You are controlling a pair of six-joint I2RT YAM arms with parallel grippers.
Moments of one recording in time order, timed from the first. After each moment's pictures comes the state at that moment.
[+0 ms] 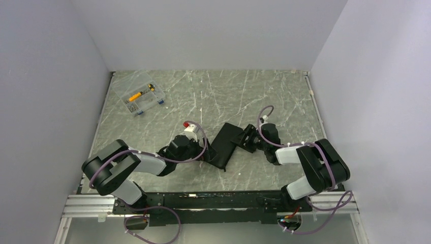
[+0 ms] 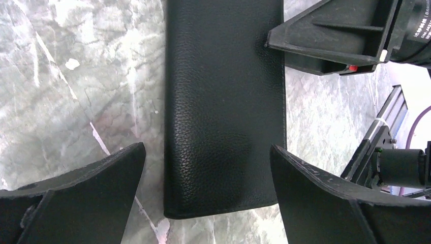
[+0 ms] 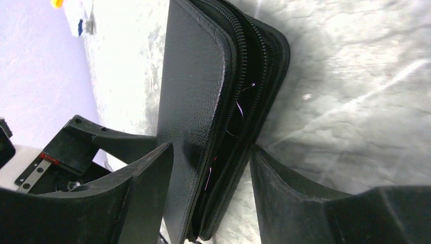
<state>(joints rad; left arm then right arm) -0.79 1.53 0.37 0.74 0.11 -0.67 0.35 1.48 0.33 0.56 -0.36 0.94</state>
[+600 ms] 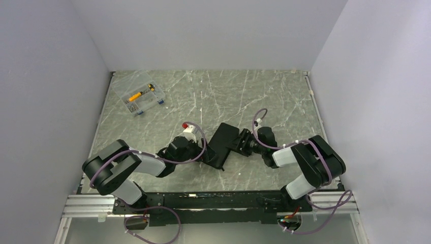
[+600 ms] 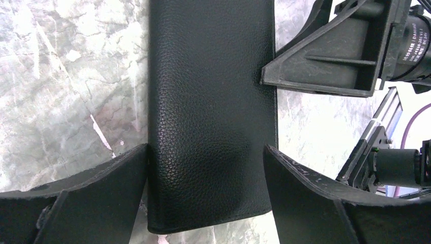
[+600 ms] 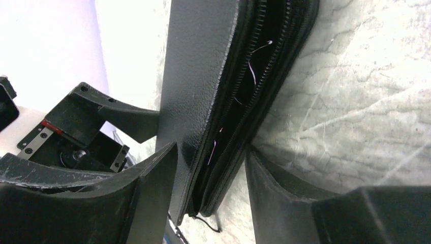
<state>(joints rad) -0.80 1.52 0.34 0.77 0.11 -0.70 0.43 1.55 0.30 0.67 -0.44 0.97</state>
